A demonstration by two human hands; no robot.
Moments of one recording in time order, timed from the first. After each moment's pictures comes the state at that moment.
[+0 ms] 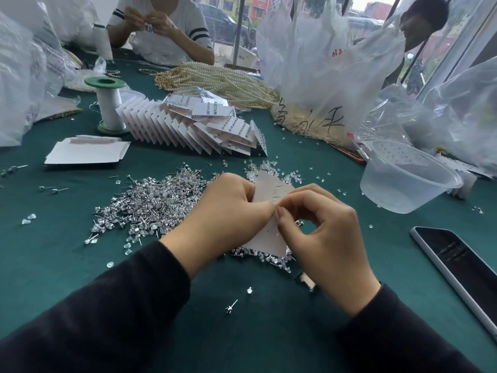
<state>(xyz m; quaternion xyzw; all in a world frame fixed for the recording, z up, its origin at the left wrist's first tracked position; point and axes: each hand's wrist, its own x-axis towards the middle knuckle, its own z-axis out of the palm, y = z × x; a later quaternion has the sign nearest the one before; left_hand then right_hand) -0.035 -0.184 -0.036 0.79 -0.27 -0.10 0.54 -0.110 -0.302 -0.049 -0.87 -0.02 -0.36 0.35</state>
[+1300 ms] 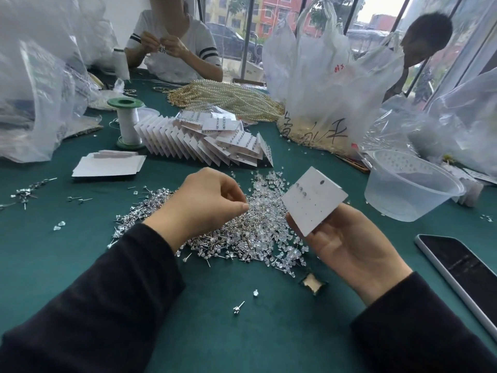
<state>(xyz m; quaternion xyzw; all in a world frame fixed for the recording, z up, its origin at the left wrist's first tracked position) -0.004 -0.156 -0.026 0.86 -0.29 -0.05 0.42 -0.113 -0.319 -0.024 -0.46 0.14 -0.09 0.87</state>
